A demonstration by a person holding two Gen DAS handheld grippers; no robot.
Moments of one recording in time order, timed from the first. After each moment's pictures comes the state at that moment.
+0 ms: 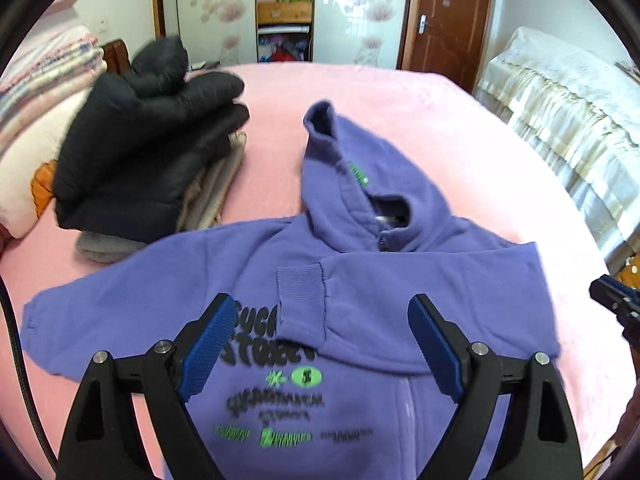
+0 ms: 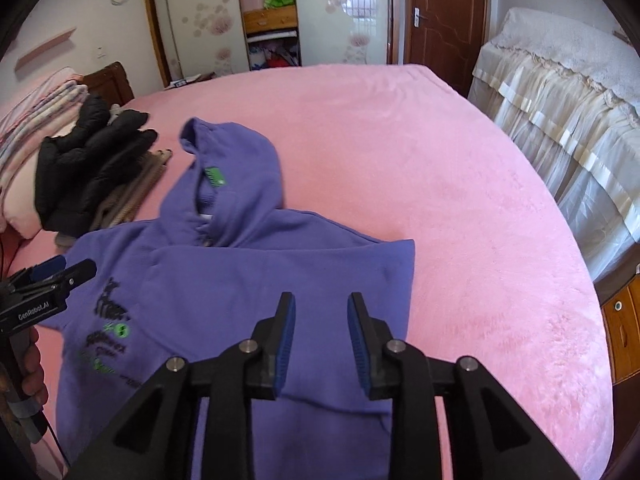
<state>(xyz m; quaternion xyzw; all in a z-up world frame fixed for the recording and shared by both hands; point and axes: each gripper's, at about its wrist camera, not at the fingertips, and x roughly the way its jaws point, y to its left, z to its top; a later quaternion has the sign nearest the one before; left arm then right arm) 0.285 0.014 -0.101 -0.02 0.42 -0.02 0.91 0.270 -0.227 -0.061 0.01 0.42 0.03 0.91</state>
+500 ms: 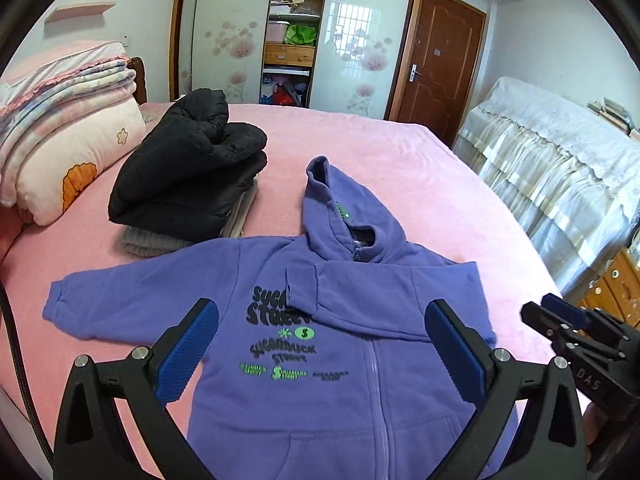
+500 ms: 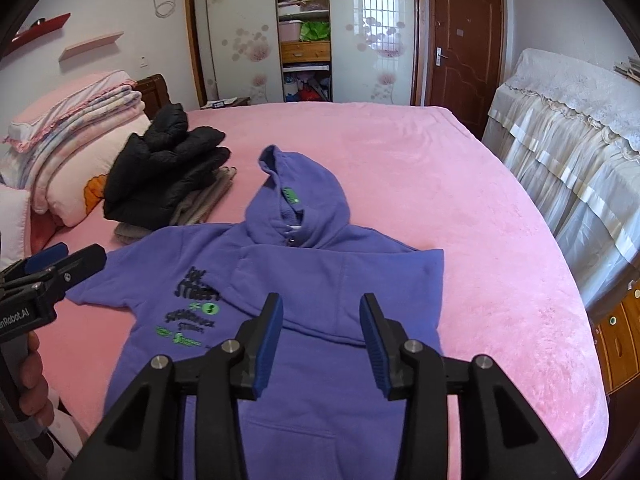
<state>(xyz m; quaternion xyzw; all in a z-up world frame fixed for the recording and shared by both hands) 0.150 0.047 -0.014 -0.07 0.35 -0.04 0.93 0.165 -0.146 0.006 0.00 0.37 0.07 0.93</state>
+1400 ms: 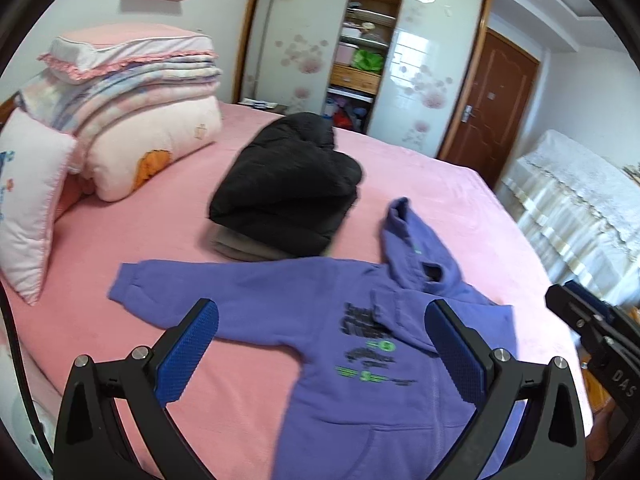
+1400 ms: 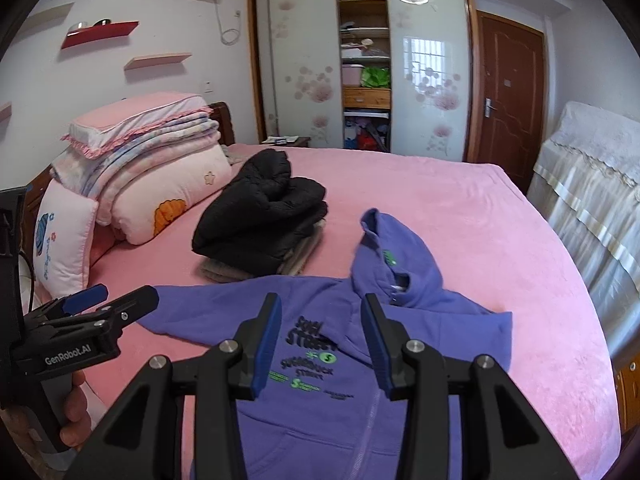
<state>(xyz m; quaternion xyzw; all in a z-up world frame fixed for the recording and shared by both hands) 0.093 0.188 0.021 -0.12 0.32 0.06 0.94 0.130 -0.006 0.084 -0.03 0.29 0.15 0.94</state>
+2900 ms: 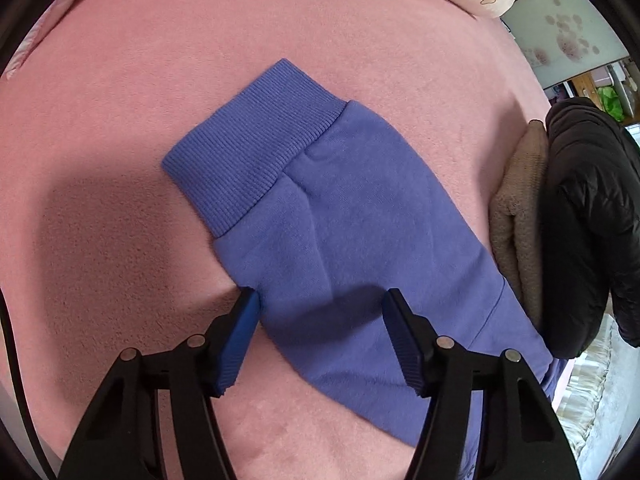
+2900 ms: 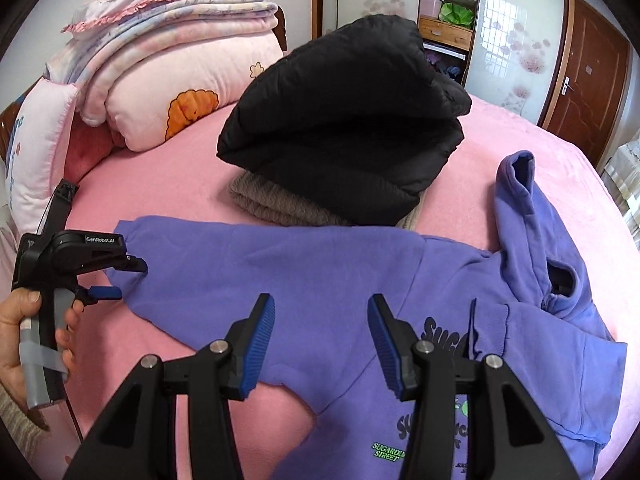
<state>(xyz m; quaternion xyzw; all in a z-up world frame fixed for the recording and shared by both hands) 0.213 0.492 -0.263 -0.45 0.50 0.24 0.70 0.278 0.196 -0.094 -0.10 0.42 0.20 0.88</state>
